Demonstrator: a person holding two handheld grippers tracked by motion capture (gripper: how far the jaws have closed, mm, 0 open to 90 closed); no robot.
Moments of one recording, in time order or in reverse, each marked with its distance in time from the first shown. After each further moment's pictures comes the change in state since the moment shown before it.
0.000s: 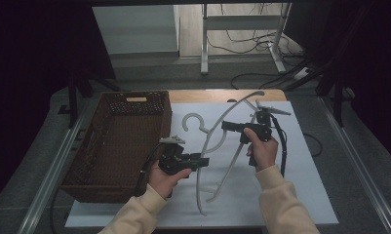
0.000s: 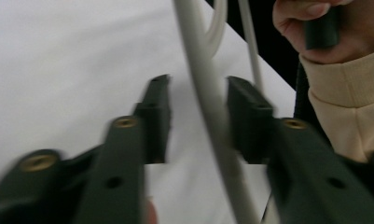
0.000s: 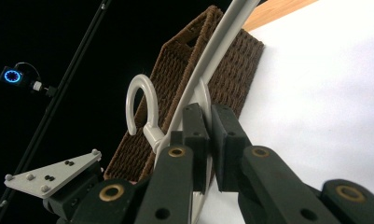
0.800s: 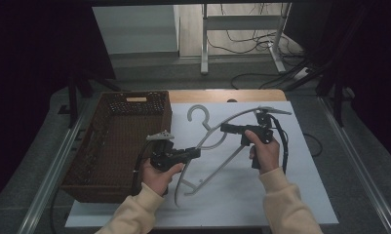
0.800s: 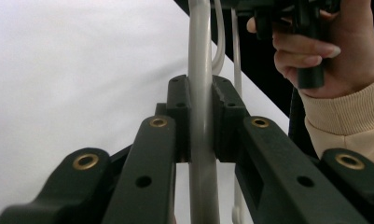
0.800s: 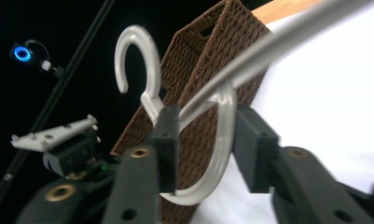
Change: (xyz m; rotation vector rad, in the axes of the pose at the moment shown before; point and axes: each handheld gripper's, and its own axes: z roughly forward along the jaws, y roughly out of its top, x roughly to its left) left arm 0.003 0.004 -0.025 -0.118 0.013 -0.036; right arm 0.007 -0.004 -0.007 0.039 0.033 -0.086
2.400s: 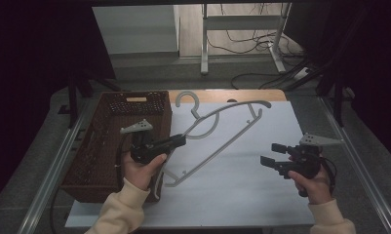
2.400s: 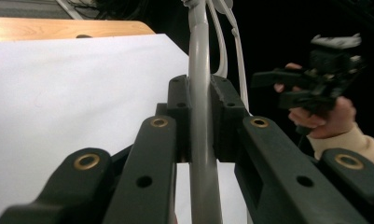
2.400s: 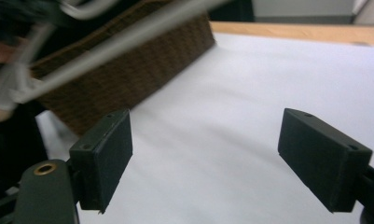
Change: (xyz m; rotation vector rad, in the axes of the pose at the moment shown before) left arm -0.006 0.024 -0.057 -0.121 0.016 0.044; right arm -0.004 -0.060 -0.116 -0.014 -0.242 -0.522
